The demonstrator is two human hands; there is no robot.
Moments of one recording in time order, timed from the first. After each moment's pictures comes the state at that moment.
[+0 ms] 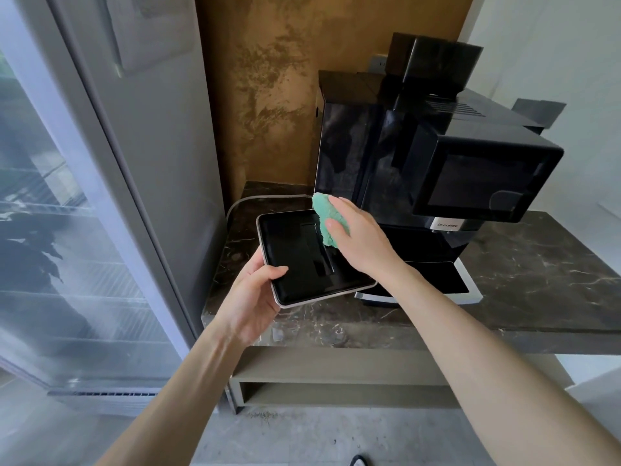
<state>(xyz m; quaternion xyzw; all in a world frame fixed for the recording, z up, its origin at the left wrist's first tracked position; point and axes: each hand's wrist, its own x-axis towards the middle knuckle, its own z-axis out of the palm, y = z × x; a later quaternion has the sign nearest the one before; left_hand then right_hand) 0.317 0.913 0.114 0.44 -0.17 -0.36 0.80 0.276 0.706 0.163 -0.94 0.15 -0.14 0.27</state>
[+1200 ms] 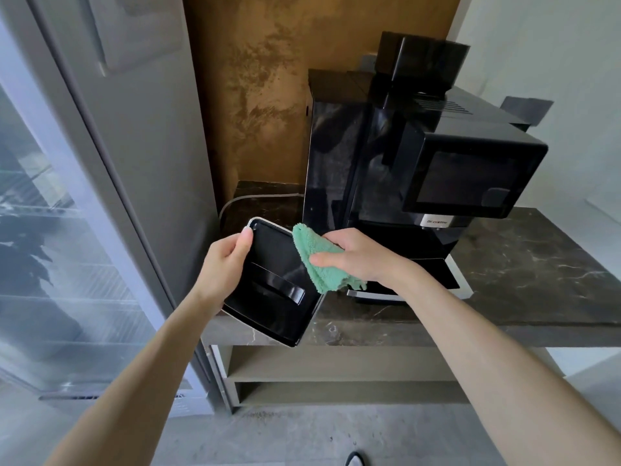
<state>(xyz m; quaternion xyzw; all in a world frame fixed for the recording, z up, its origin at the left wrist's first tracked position) 0.358 0.918 0.122 0.76 -0.20 -0.14 0.61 0.248 0.711 0.180 -0.87 0.12 0.05 0.48</state>
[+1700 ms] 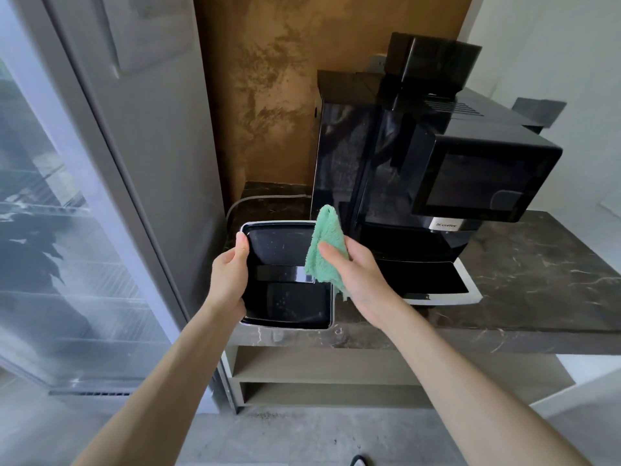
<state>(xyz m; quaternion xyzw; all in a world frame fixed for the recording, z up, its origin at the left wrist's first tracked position) 0.353 0.905 0.109 0.63 0.03 -0.20 0.75 0.241 0.740 0.137 -0.67 0.16 -0.11 0.71</state>
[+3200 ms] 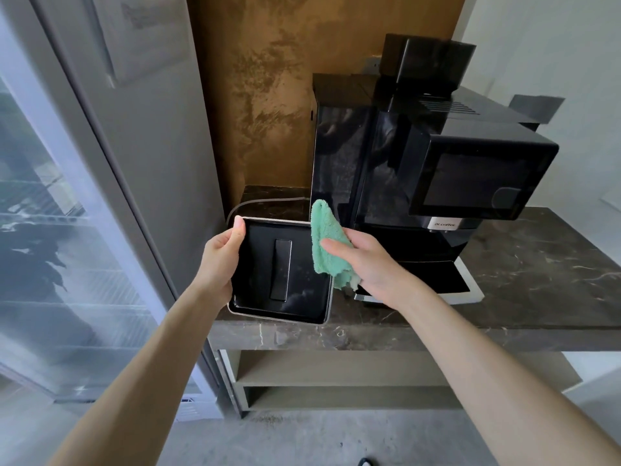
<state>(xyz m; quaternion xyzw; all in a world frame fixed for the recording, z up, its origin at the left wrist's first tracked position) 0.383 0.914 0.124 0.65 -0.08 -0.22 0.73 0.247 0.710 0.158 -0.69 0.13 -0.04 0.72</state>
